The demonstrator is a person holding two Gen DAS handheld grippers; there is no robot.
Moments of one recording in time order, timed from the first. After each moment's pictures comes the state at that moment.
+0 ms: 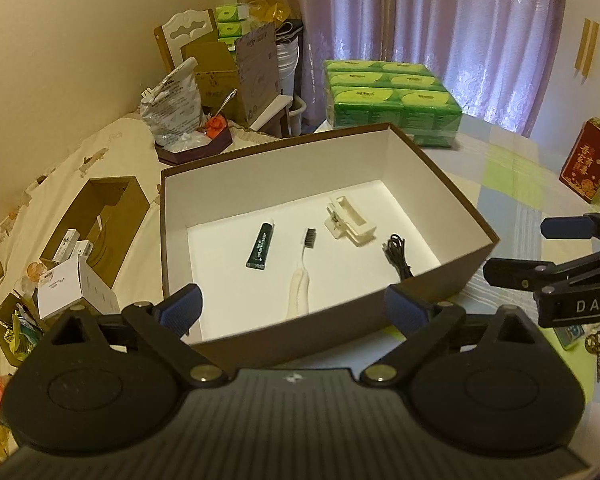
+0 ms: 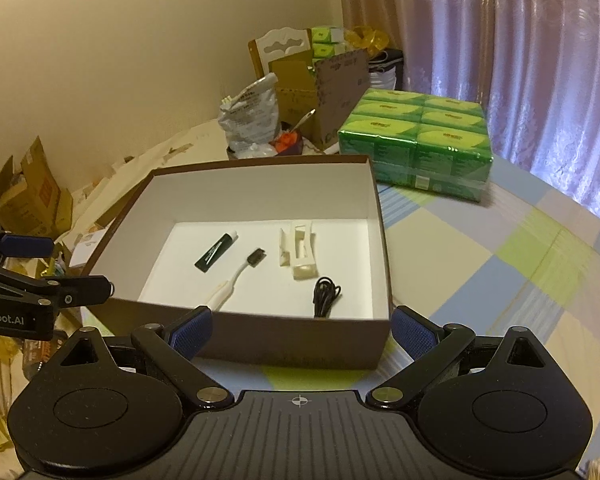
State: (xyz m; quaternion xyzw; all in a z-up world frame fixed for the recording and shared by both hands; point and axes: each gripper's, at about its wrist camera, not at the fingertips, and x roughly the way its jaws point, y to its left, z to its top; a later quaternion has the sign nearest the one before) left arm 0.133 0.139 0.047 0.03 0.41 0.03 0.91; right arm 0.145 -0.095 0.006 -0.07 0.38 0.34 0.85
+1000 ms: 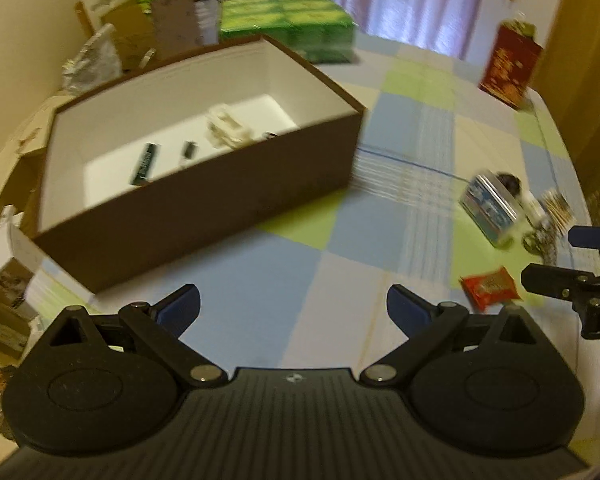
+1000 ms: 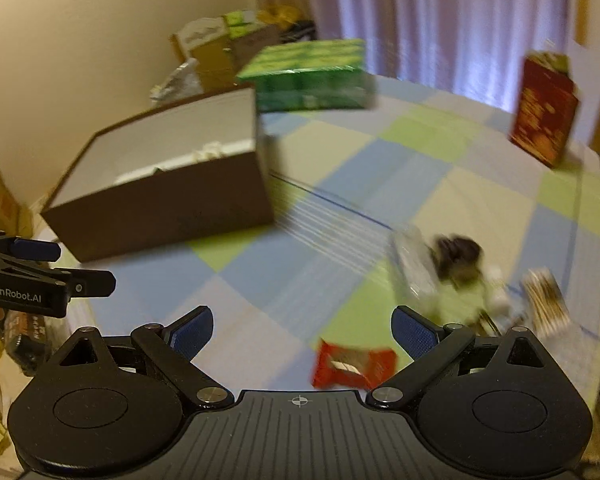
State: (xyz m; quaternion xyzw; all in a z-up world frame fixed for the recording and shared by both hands) left arm 0.071 0.037 -0.020 0.05 0.47 -0.07 0.88; right arm 0.047 -0.244 -0.031 -0.02 0.42 0.24 0.87
